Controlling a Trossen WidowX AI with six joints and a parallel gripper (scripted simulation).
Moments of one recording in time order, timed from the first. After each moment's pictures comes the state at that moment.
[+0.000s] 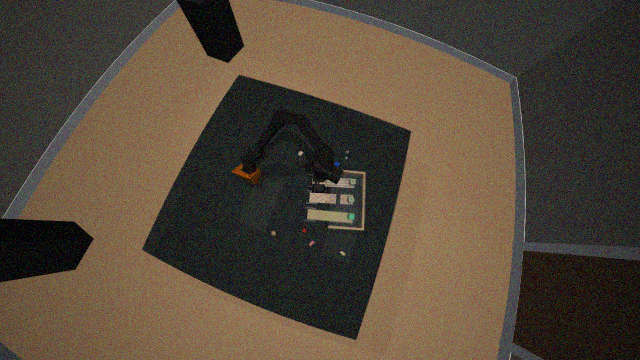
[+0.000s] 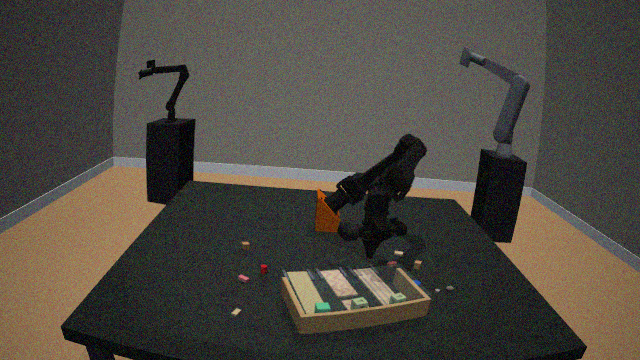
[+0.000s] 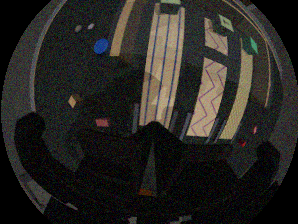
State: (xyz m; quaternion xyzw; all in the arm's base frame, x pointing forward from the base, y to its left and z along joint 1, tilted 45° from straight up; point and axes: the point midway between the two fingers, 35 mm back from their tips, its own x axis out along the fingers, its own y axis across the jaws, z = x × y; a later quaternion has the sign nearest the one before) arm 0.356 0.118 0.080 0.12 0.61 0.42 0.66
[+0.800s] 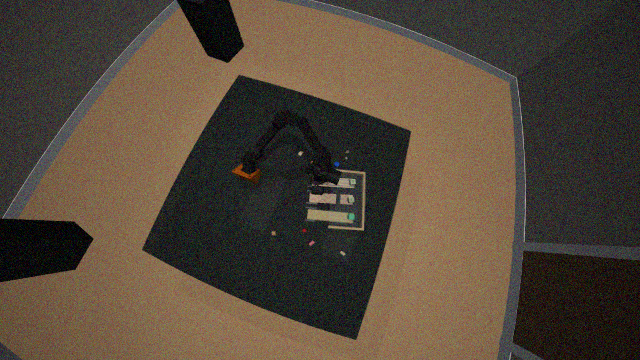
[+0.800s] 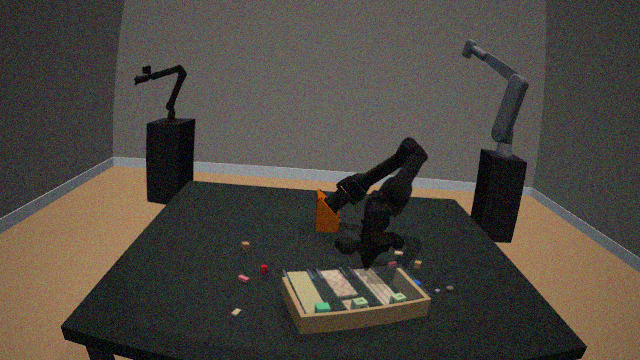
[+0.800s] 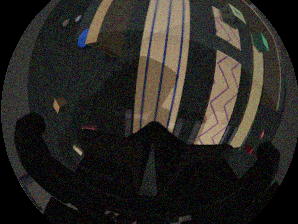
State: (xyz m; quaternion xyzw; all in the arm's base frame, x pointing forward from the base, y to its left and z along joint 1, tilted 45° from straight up) arm 0.352 0.144 0.050 0.12 0.61 0.42 0.66
